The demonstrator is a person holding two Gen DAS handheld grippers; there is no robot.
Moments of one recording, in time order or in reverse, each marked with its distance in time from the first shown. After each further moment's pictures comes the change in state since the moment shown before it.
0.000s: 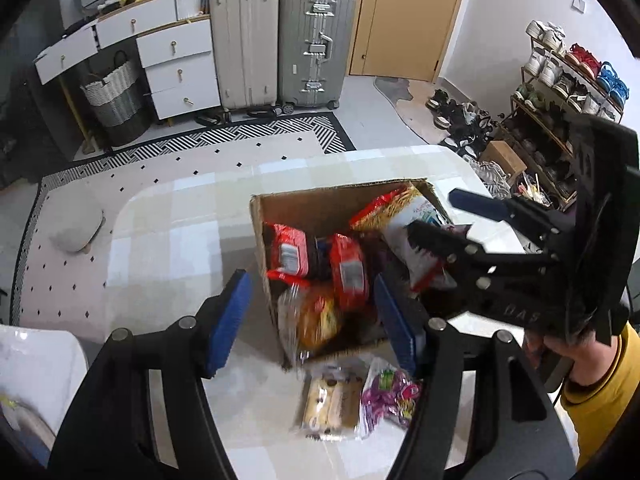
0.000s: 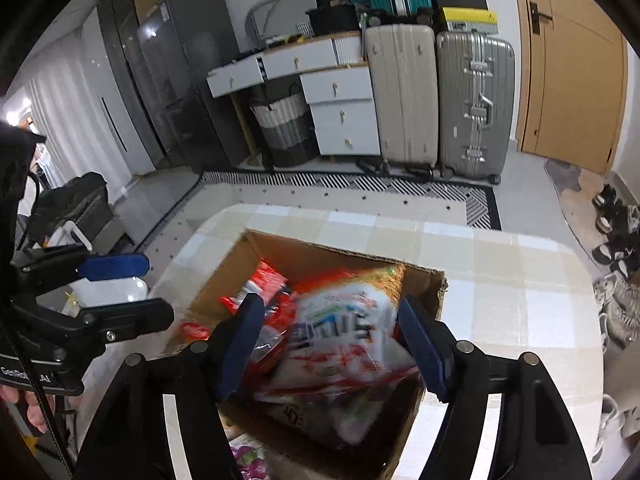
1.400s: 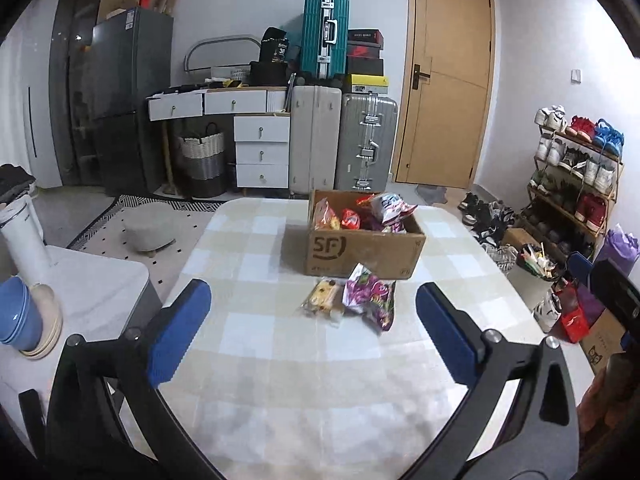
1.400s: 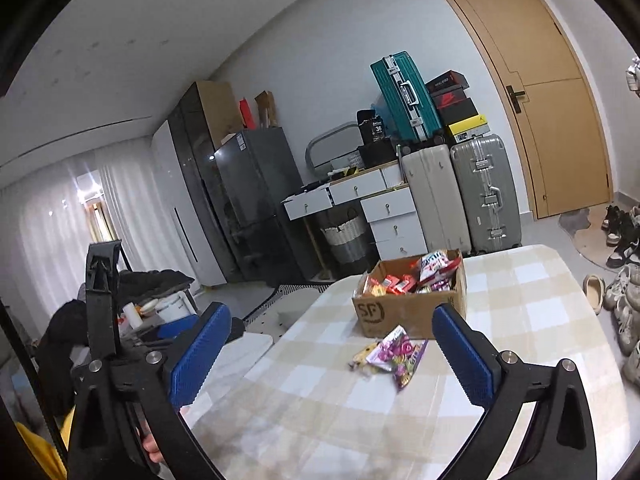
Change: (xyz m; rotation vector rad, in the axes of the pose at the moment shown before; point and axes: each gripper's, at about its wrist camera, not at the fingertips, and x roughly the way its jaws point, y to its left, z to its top) left arm -0.269 -0.067 -0.315 -0.146 -0.456 0.185; right arm -0.330 0.115 -0.248 0.076 -0.508 0.193
